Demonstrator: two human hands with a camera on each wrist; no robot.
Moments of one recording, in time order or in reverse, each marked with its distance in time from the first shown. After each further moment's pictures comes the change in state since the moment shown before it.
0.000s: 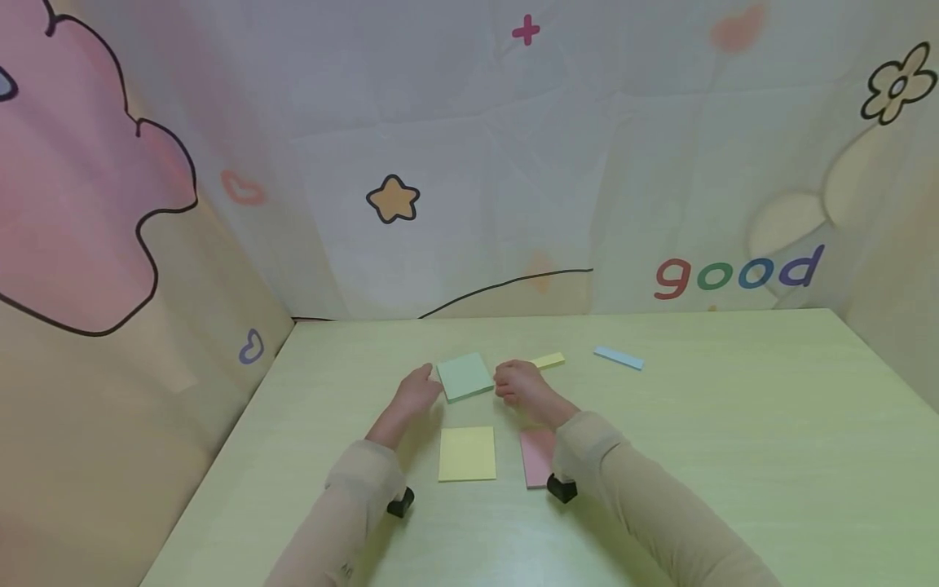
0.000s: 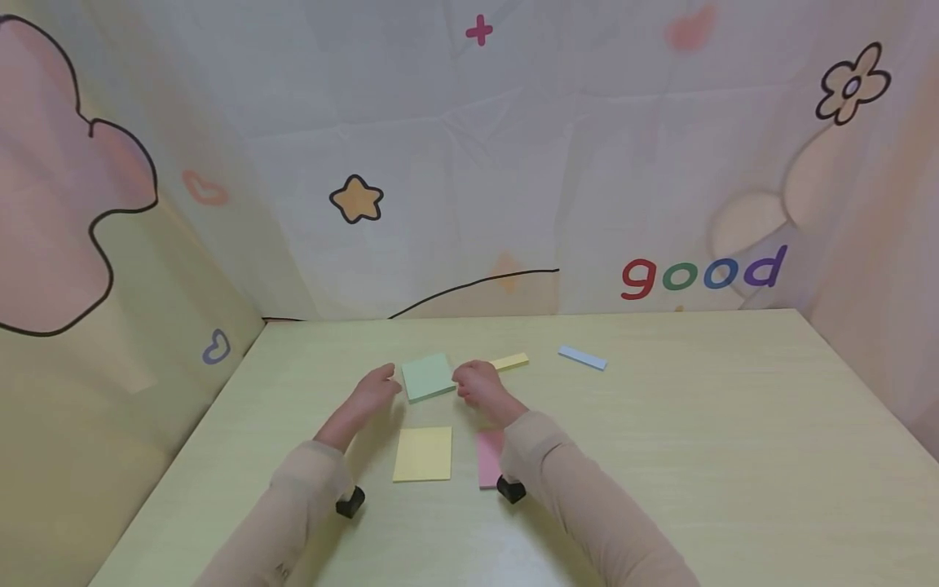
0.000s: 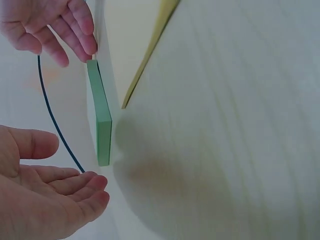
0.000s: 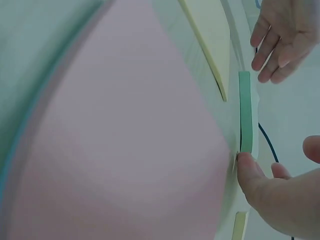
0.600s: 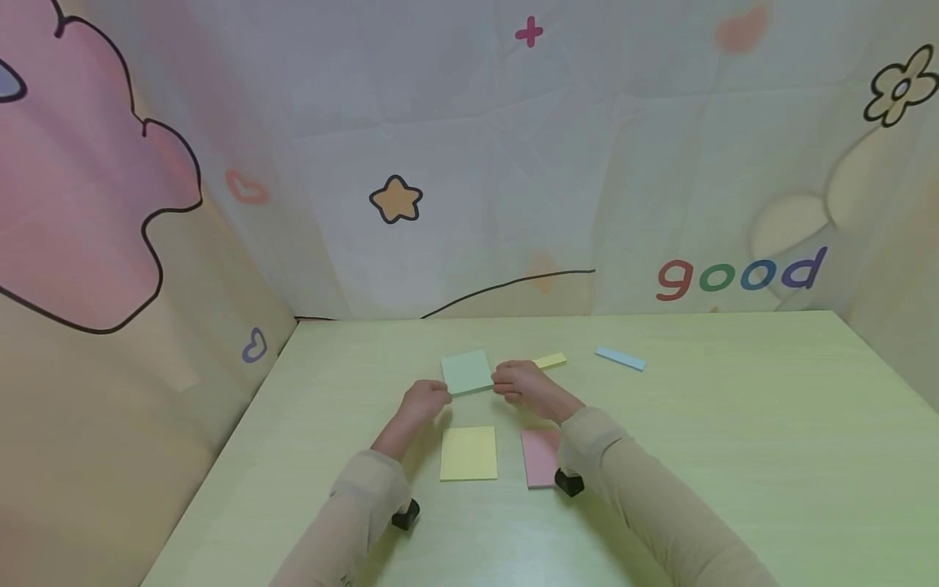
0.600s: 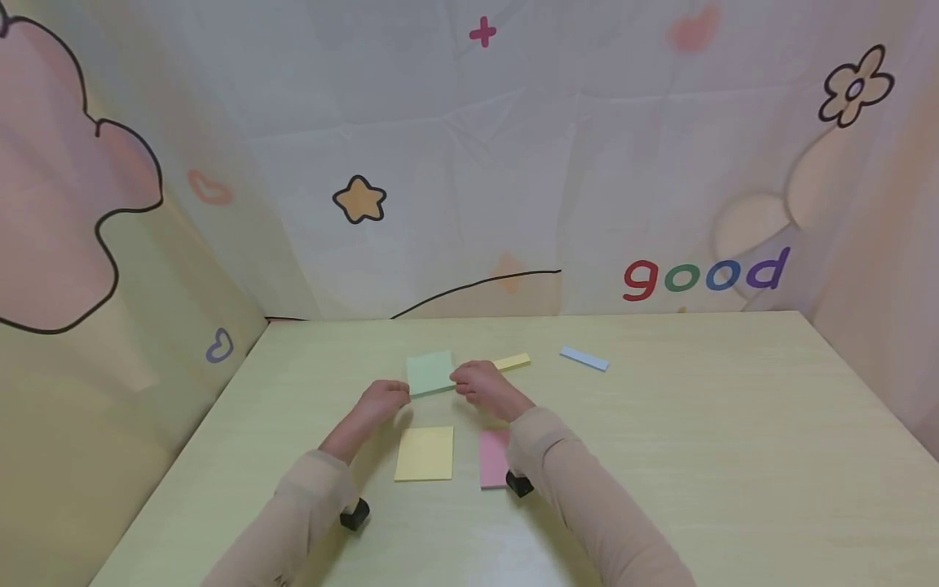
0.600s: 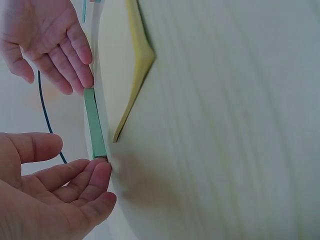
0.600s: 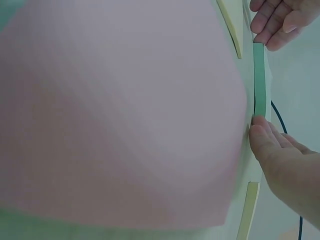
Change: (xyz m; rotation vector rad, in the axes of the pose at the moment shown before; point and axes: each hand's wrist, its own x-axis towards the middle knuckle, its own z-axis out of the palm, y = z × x) left_hand -0.026 0.017 0.010 -0.156 0.022 -0.132; right_hand 0.002 0.000 -0.012 -0.028 -0.232 -0.037
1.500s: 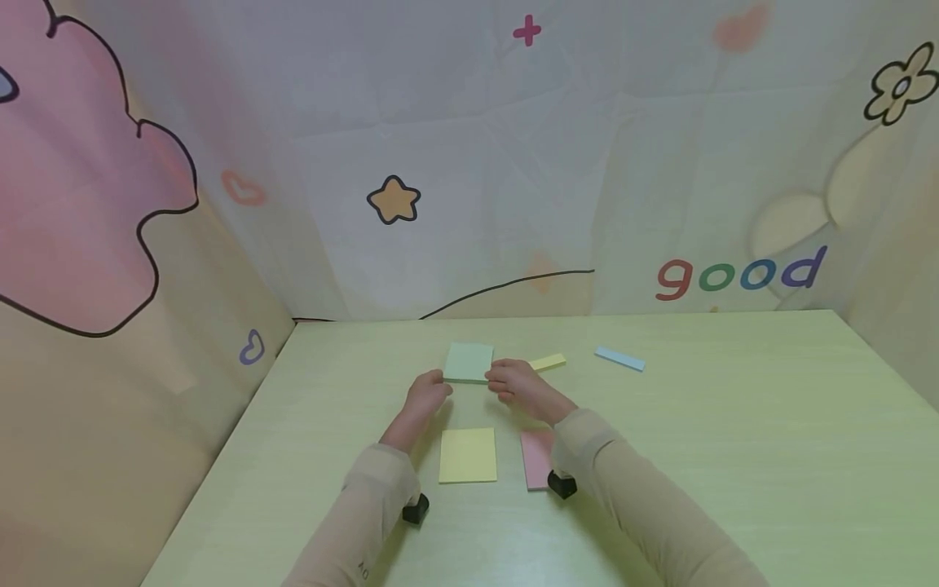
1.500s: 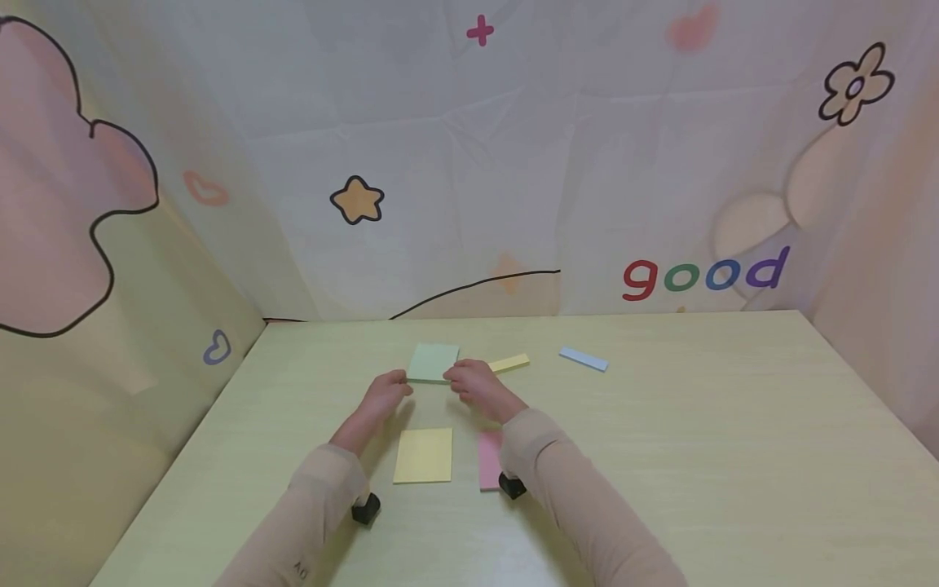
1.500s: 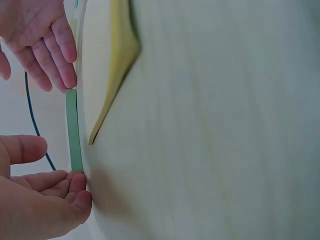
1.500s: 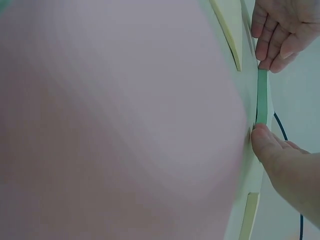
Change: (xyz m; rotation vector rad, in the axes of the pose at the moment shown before) left_hand 0.017 0.001 0.007 -0.169 0.019 0.003; right_hand 0.007 -0.001 0.008 0.008 0.024 -0.021
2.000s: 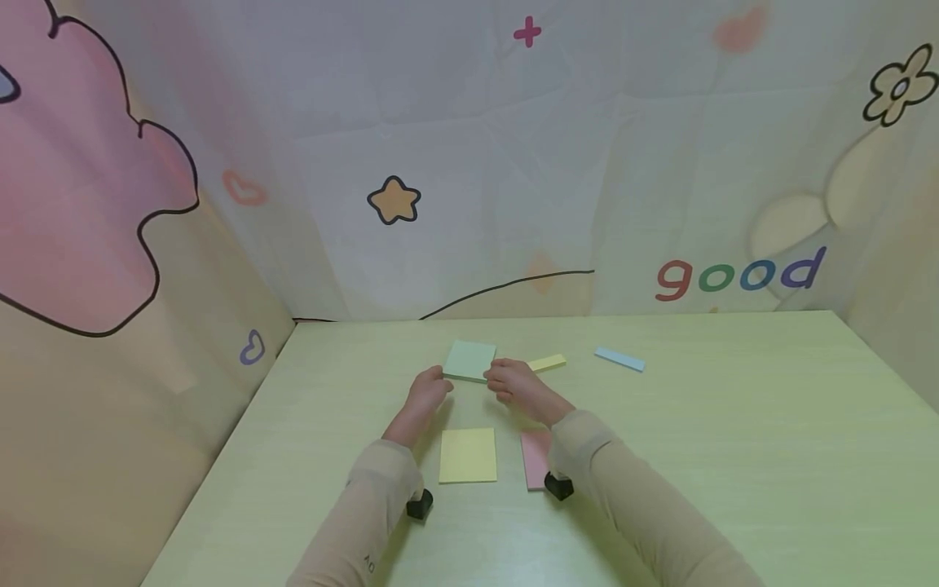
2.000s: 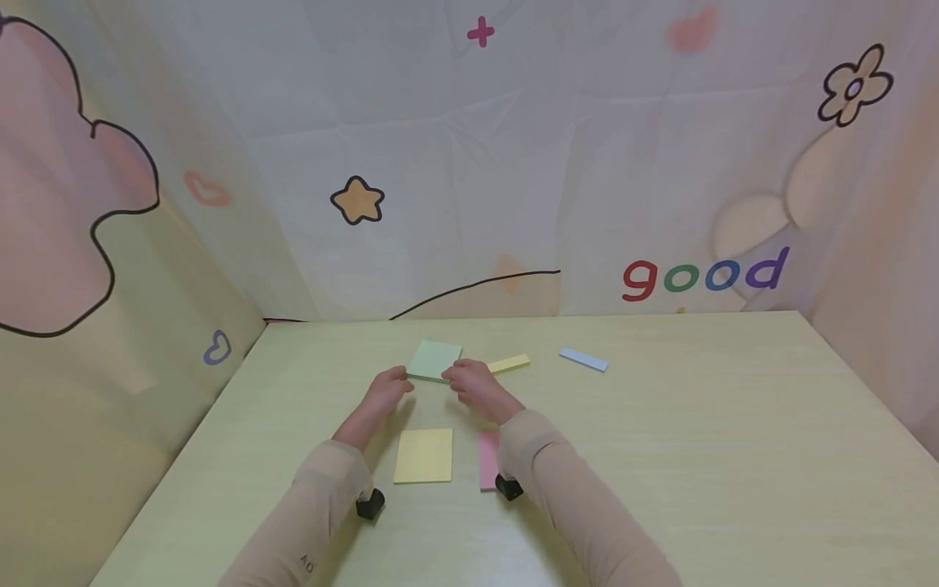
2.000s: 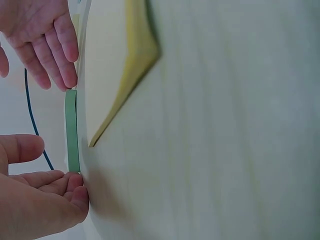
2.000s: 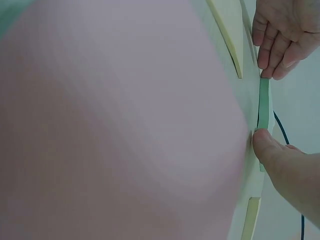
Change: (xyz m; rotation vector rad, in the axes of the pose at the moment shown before) left_hand 0.006 0.002 0.001 -0.071 -0.016 -0.026; right_hand 0.000 0.001 0.003 0.019 0.002 -0.007
